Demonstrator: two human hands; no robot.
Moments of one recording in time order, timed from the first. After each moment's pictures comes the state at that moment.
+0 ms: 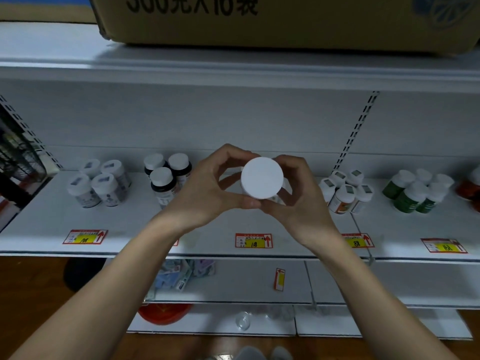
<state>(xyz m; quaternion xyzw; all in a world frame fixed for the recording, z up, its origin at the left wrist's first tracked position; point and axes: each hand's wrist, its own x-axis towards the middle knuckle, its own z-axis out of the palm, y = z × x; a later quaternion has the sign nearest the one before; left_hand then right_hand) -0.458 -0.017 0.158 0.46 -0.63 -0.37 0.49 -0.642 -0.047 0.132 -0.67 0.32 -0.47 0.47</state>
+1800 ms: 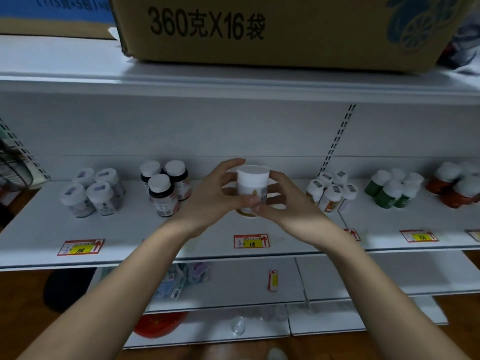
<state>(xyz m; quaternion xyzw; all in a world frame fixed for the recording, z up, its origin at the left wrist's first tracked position) -0.450 -0.020 0.139 0.50 -0.55 -0.49 0.46 -0.639 -0.031 0.155 -0.71 0.44 -0.28 0.47</state>
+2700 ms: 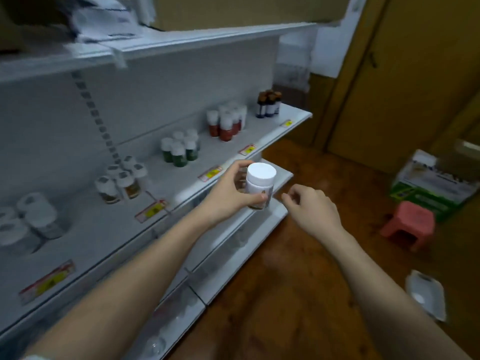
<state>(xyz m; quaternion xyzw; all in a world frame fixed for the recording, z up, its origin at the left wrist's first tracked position) -0.853 0.035 0.116 0.23 -0.74 -0.57 0.25 -1.006 0.165 0.109 -0.44 0.87 -0.21 0.04</state>
